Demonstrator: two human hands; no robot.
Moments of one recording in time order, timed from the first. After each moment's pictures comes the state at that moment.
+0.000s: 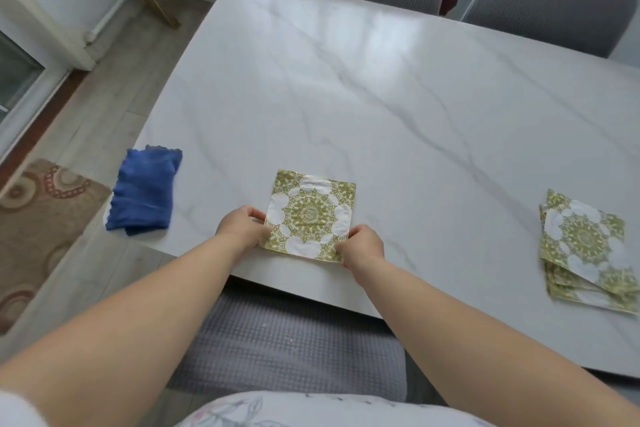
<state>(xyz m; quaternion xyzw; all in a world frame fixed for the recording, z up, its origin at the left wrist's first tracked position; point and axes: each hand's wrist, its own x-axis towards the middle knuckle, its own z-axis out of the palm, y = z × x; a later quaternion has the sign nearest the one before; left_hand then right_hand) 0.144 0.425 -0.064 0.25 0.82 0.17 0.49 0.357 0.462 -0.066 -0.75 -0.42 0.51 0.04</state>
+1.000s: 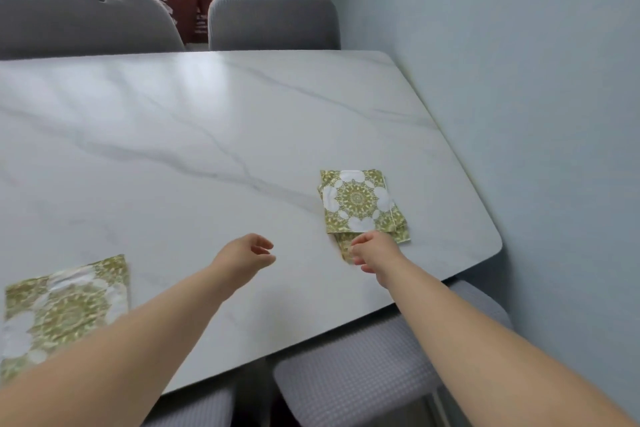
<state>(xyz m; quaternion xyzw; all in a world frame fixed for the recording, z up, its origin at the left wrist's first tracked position) 0.485 0.516 -0.012 0.52 0.63 0.08 0.57 0.732 0.479 0.010 -0.83 -0.24 0.48 0.19</state>
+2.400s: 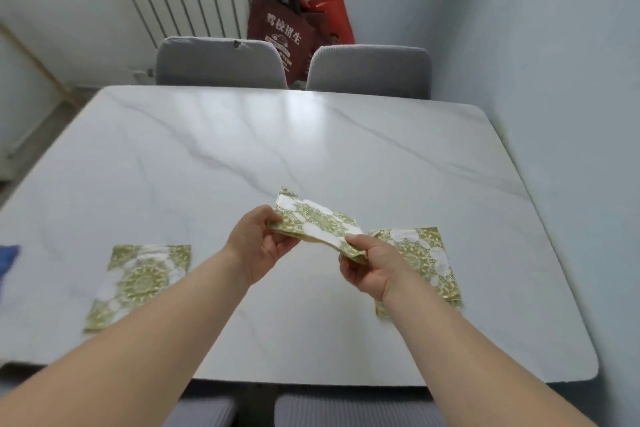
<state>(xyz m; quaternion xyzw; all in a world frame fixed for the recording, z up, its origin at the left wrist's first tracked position) 0.506 0.539 0.091 0.04 0.50 0.50 0.71 0.697 0.550 0.052 -0.56 -0.01 0.77 0.31</state>
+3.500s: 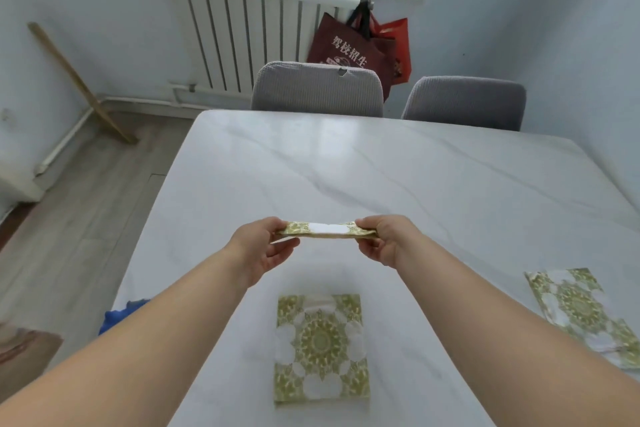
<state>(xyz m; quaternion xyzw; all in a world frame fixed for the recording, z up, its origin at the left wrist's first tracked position) 0.116 0.589 0.071 0.10 0.60 0.41 0.68 0.321 0.634 0.077 -0.69 -0.14 0.65 0.29</state>
